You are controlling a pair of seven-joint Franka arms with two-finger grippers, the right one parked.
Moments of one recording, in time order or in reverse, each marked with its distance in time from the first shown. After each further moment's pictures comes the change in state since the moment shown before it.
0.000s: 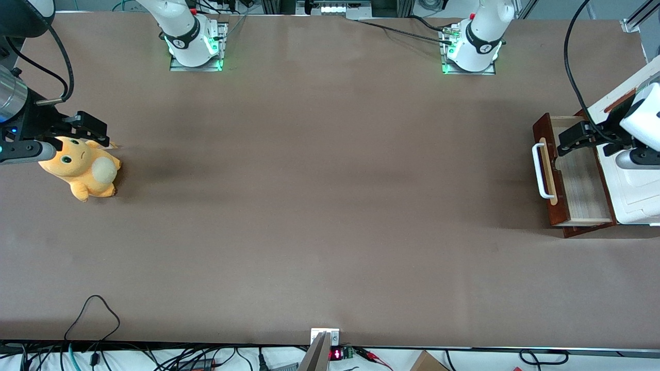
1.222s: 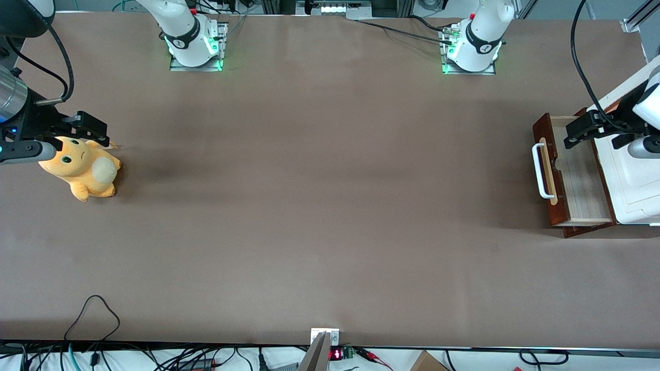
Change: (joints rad) arm 0.002 -0.003 -0.002 0.044 0.000 -0.055 0.000
